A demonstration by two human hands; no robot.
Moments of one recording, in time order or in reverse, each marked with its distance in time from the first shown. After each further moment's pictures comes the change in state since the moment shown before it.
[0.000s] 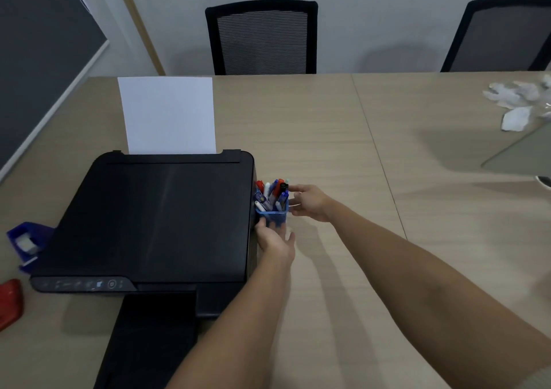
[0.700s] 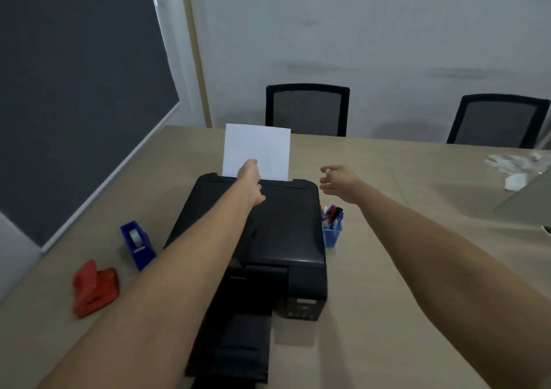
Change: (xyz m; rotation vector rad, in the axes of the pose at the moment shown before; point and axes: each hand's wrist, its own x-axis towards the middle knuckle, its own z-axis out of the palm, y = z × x) left_hand -0.117 0.270 -0.045 0.550 -0.280 0.187; right_hand -0.130 -0.132 0.113 -0.039 0.278 -0.286
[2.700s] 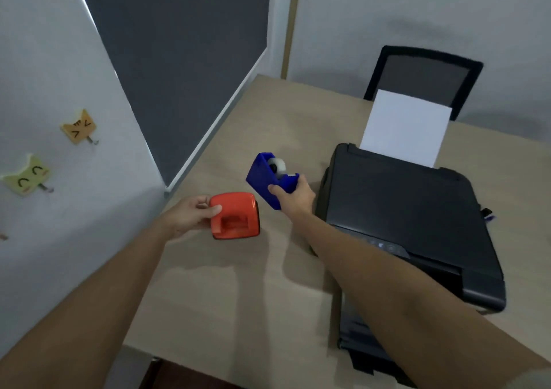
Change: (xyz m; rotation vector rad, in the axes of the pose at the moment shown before) left_hand 0.017 0.001 -0.530 0.447 -0.074 0.114; right_hand -0.046 0.022 0.484 -0.096 0.076 -0.138
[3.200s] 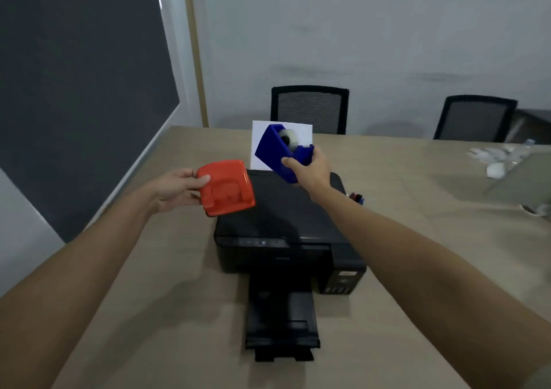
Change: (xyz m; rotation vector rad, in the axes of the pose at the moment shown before) left_hand -0.035 0.179 0.205 0.011 -0.210 0.156; right_hand -0.012 -0.033 -0.306 0.156 0.268 -0.217
